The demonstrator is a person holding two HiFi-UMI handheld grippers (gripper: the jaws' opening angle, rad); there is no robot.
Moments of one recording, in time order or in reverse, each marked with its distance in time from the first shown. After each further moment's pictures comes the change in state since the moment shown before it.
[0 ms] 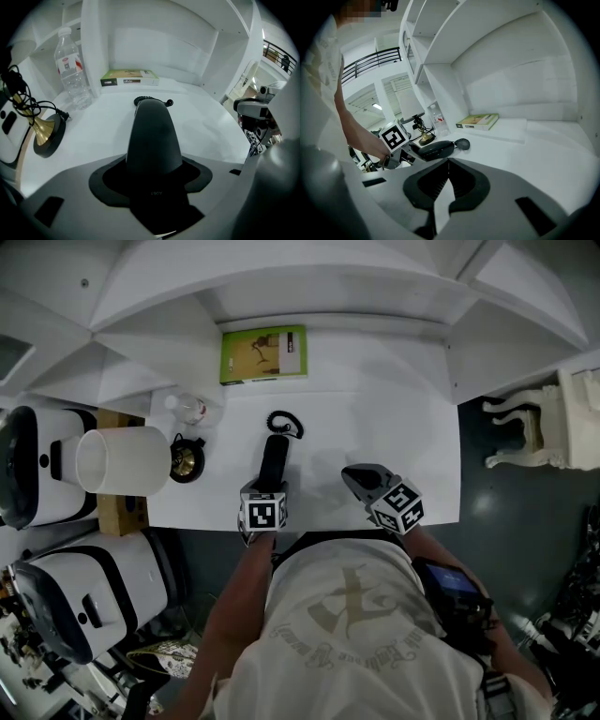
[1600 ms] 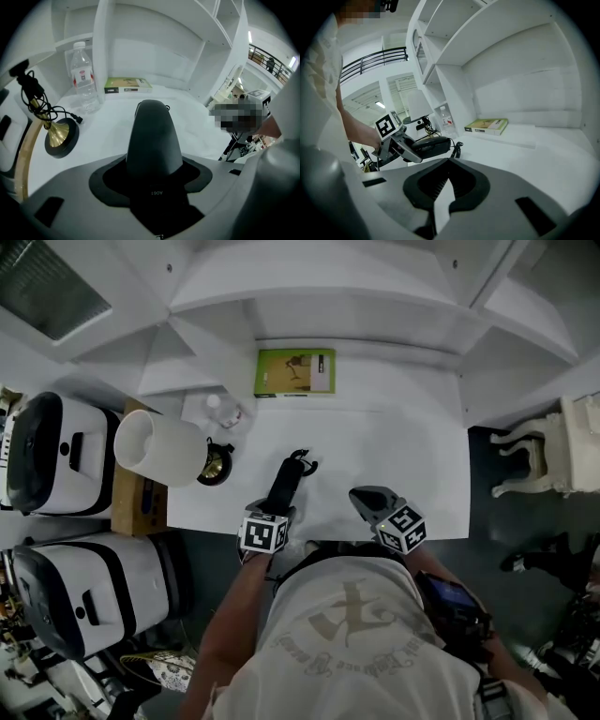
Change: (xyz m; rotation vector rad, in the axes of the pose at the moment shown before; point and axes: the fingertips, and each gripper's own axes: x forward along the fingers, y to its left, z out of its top) left arm -0.068 0.018 -0.017 0.071 -0.026 -0.118; right arm 0.013 0.050 0.008 -0.052 -0.039 -0.001
